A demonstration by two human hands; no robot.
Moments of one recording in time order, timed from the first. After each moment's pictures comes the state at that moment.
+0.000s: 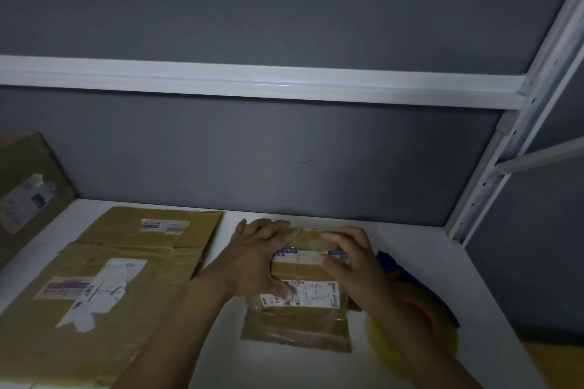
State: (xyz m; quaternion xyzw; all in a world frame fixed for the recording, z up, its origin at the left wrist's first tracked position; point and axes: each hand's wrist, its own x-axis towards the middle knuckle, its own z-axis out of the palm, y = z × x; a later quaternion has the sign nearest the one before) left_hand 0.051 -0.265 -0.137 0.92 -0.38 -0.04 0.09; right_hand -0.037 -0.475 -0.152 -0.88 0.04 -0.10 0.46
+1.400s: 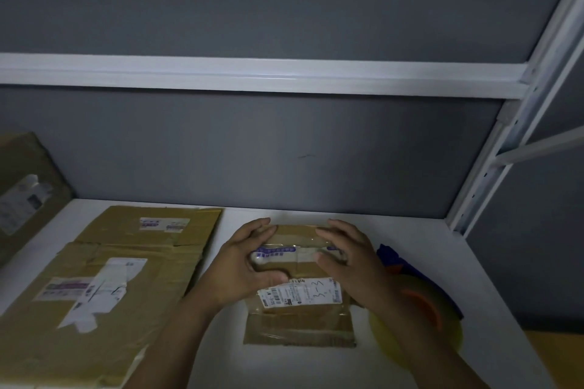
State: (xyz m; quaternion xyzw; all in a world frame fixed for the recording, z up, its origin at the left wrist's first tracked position) left_hand 0.036 -0.245 -0.157 0.82 -0.29 -0.06 0.48; right_hand -0.038 -0.471 -0.151 -0.92 0.01 -0.09 0.39
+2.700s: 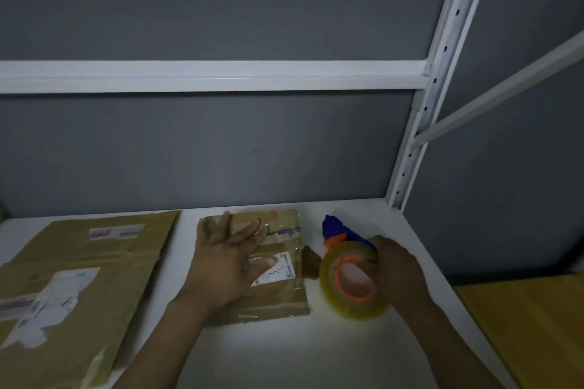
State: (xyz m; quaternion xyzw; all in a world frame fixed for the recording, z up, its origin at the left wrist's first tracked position) left_hand 0.005 -0.286 -0.152 0.93 -0.35 0.07 0.02; right_hand -0.128 -0.557 -0.167 -0.95 0.24 -0.08 0.20
